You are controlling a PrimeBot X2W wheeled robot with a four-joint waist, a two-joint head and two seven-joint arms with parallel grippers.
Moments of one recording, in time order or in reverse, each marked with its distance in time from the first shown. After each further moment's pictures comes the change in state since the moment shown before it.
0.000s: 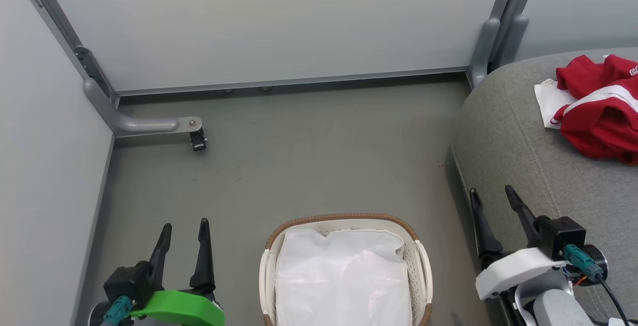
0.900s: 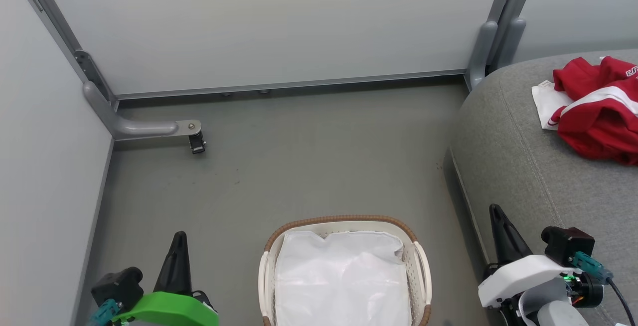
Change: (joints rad) left arm 0.003 -0.001 0.017 0.038 -0.123 -0.002 0.043; right arm 0.021 0.008 -0.005 0.045 0.158 0.000 0.045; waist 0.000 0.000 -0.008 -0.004
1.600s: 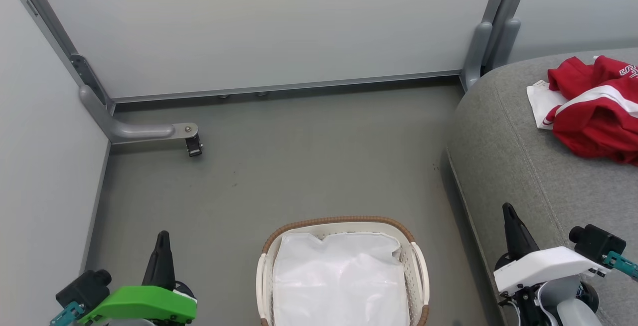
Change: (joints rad) left arm -0.007 0.000 0.057 -0.023 -0.326 -0.007 0.090; right arm 0.000 -0.001 -0.036 -0.029 0.357 0.000 0.092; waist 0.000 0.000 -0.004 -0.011
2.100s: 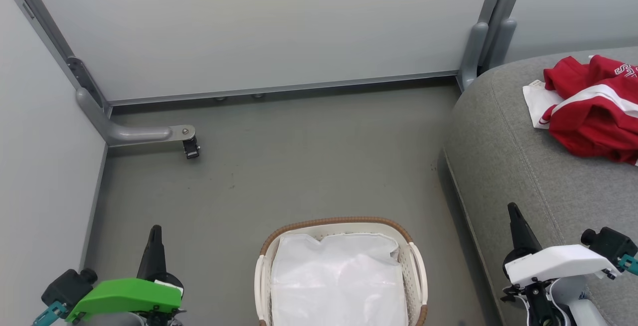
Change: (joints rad) left arm -0.020 0.000 0.034 -0.014 -0.195 -0.002 0.058; right arm 0.000 -0.001 -0.023 -0.015 0.213 0.000 0.057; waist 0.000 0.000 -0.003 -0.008
